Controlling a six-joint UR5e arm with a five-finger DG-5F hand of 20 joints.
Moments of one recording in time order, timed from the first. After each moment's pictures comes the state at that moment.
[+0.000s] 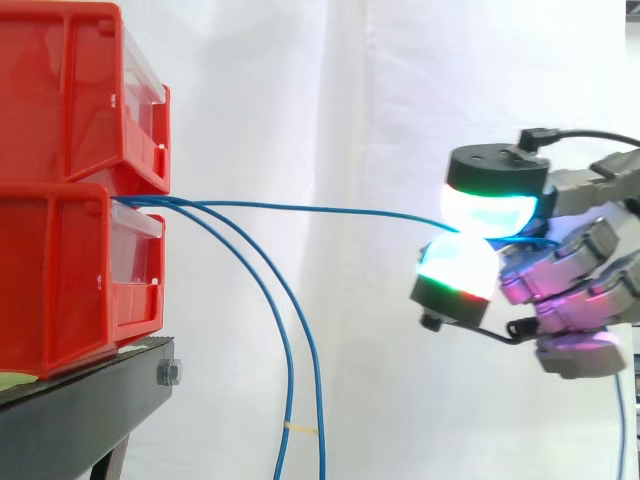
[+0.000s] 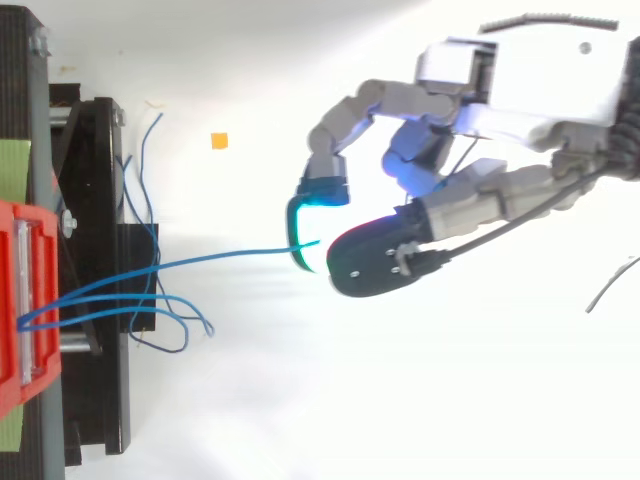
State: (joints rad) arm 0.09 -2.10 -1.33 -3.05 -1.35 -0.16
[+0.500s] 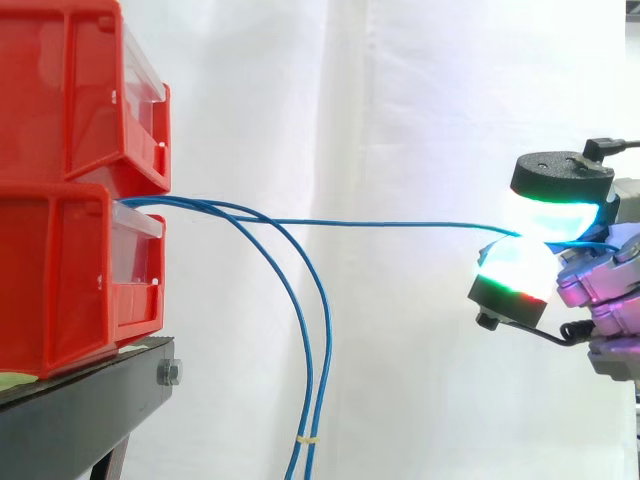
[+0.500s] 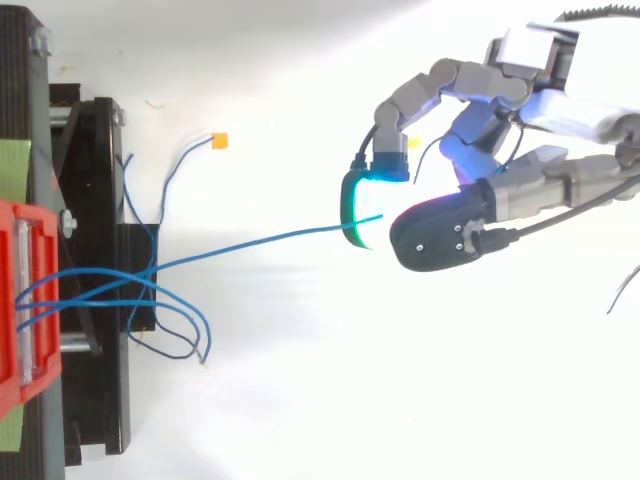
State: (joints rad) arm 0.11 -2.02 -1.49 -2.93 -1.26 -0.15
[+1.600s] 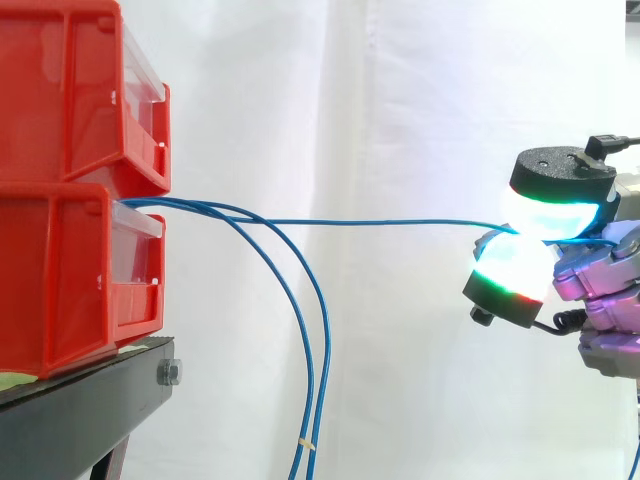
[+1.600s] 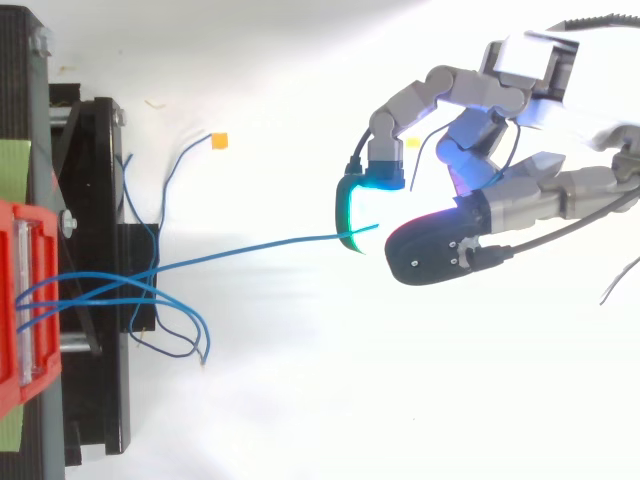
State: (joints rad) arm 0.12 -2.02 -1.49 -2.91 -1.26 -0.23
